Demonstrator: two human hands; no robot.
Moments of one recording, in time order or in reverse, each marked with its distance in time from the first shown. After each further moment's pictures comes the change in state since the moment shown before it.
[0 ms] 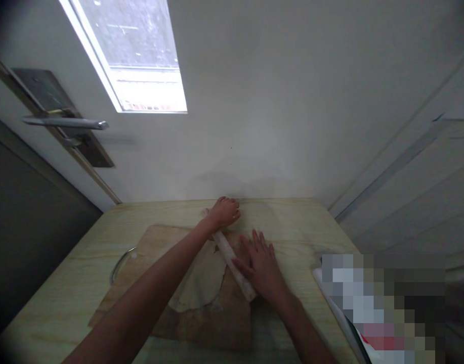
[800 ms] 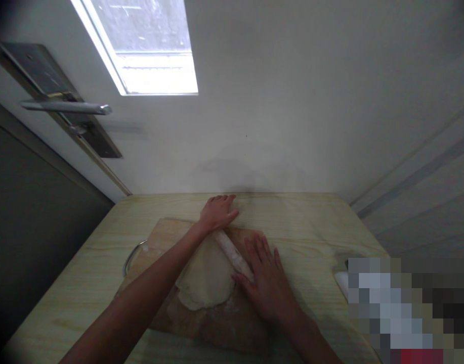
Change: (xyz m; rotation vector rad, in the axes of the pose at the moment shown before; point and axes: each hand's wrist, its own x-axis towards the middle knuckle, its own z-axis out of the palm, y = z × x) left_hand -0.042 -0.018 -0.008 -0.025 0.007 -0.221; right_hand -0.017 -0.024 0.009 -0.058 -0.046 -0.085
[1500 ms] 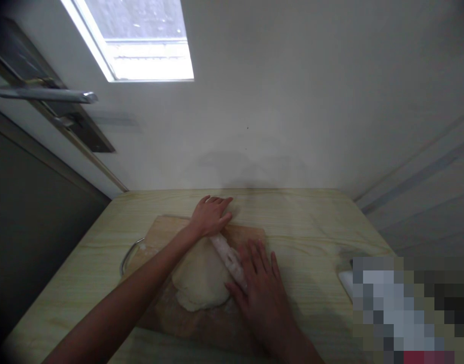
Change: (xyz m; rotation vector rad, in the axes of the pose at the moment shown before) left_hand -0.021 -0.009 -0.004 0.012 -0.031 0.050; right_hand -0.012 -0.018 0.006 -0.117 0.153 -0.093
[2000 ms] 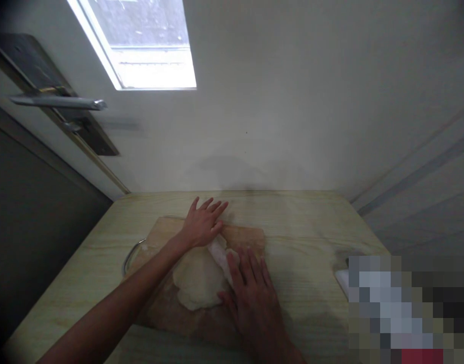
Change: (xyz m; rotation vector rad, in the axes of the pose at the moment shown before) left_hand -0.028 -0.004 -0.009 0.049 -0.005 0.000; right_hand -0.007 -0.019 -0.002 -0.064 0.090 -0.090
